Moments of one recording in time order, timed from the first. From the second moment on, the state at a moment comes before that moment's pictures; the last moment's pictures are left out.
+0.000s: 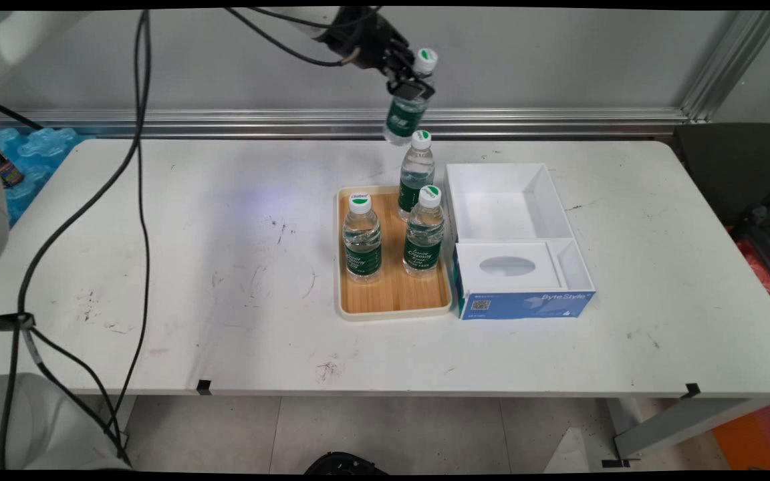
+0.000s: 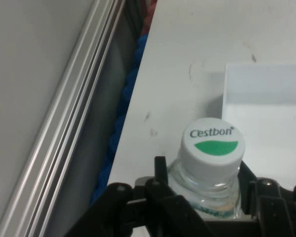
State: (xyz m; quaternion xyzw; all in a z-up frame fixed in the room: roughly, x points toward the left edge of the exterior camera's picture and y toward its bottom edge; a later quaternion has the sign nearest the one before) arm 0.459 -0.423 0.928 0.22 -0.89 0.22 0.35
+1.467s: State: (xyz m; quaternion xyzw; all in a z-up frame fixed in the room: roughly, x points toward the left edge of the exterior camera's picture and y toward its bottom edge) arm 0.524 -0.350 0.873 0.28 -0.88 0.16 0.36
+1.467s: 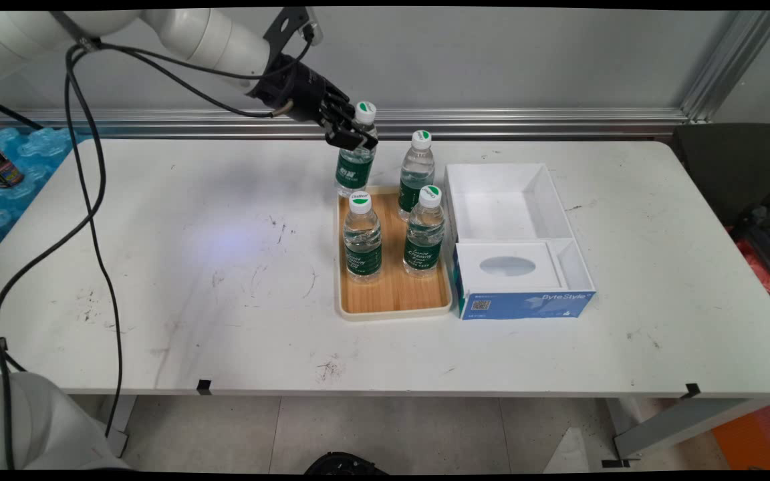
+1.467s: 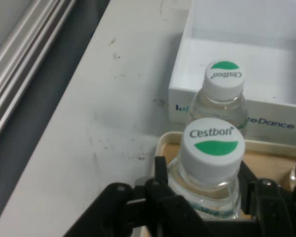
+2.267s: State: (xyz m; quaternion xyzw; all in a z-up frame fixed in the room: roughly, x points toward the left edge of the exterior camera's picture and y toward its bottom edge) arm 0.522 -0.354 0.838 0.28 -0.87 0.15 0.39
